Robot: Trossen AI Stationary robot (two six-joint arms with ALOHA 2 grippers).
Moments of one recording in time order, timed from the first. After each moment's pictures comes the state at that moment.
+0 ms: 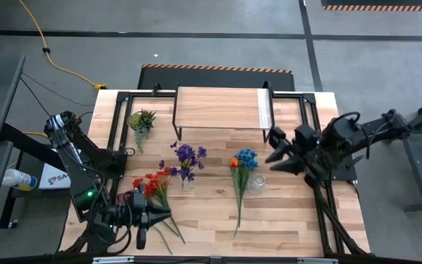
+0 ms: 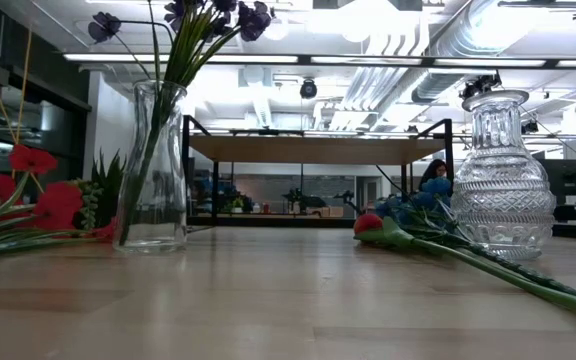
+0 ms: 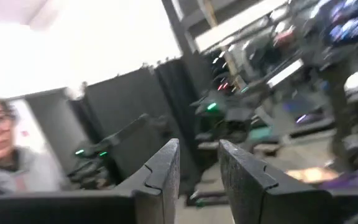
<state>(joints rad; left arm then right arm) -1.01 1.37 1.21 -0.44 -1.00 -0.97 0.35 0.95 0.98 0.23 -0.11 0.47</state>
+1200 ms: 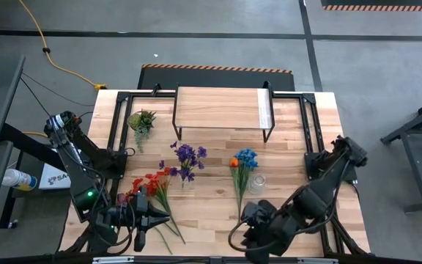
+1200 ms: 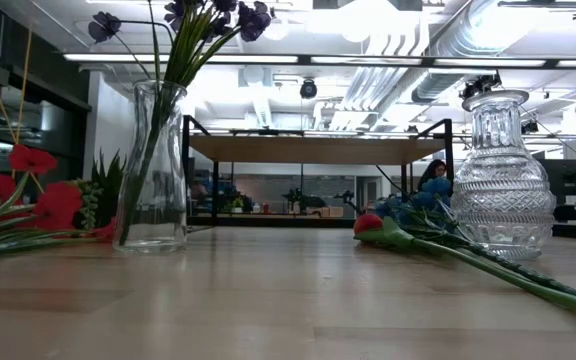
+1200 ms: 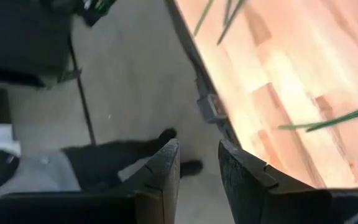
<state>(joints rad) -1.01 1.37 1.21 -0.50 -0.91 -0.97 0.73 1.83 1.98 -1.01 0.18 1.25</state>
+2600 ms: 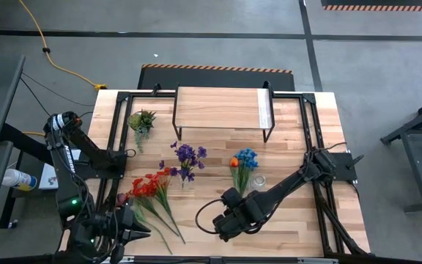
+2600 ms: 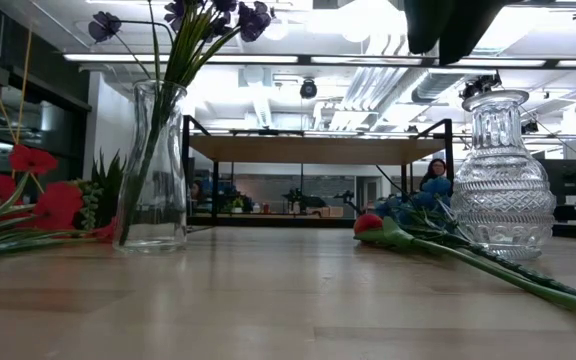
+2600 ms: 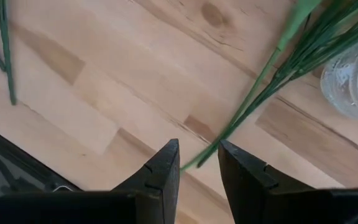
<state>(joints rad) -1.18 1.37 1.21 -0.65 -0.81 -1.14 0.56 2.13 1.97 -1.28 0.19 1.55</state>
